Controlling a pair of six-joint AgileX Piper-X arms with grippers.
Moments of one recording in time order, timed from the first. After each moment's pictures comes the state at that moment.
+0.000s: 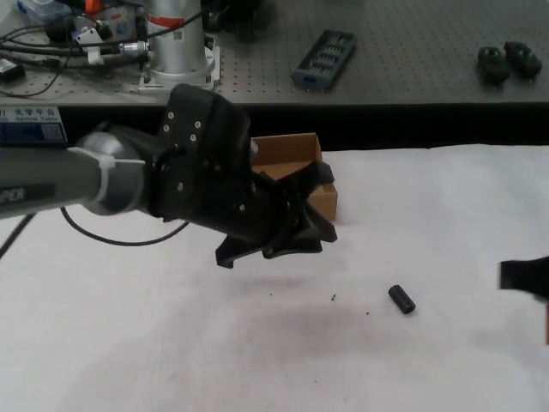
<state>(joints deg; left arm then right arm) -30.5 106.7 -69.5 11.9 35.5 -49.3 32.0 48.0 -40.7 47.0 13.1 27.4</state>
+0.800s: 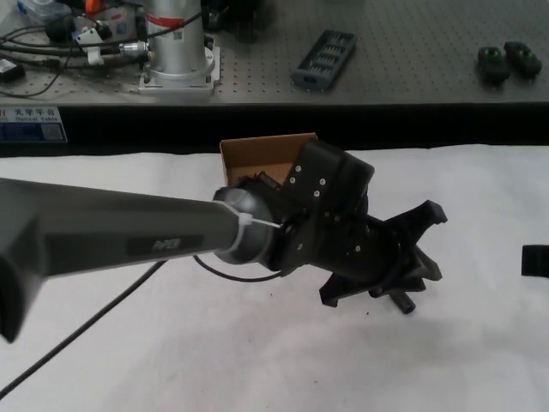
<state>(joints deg) -42.4 118.6 -78.5 2.8 31.7 -62.0 32.1 47.1 -42.2 48.5 11.9 24.8</state>
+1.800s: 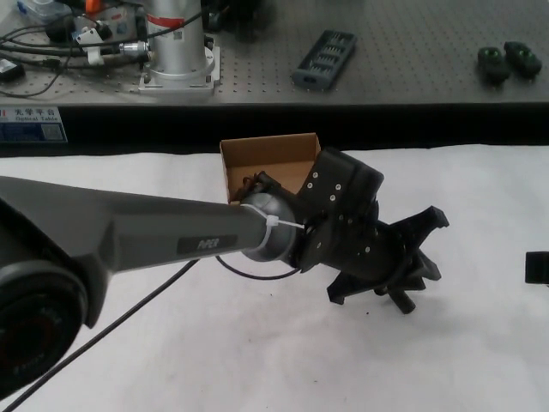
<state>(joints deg) -42.2 127.0 -87.1 4.5 30.6 -61.4 32.1 46.2 -42.2 49.5 9.9 24.8</state>
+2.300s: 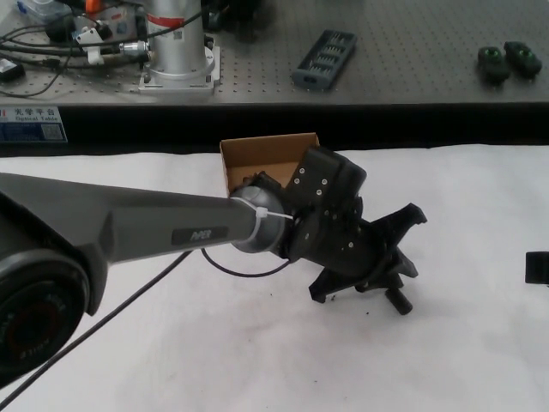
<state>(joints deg) -40.0 128.0 -88.1 8.3 29.8 -61.7 32.1 46.2 -42.2 49.5 9.8 24.8</state>
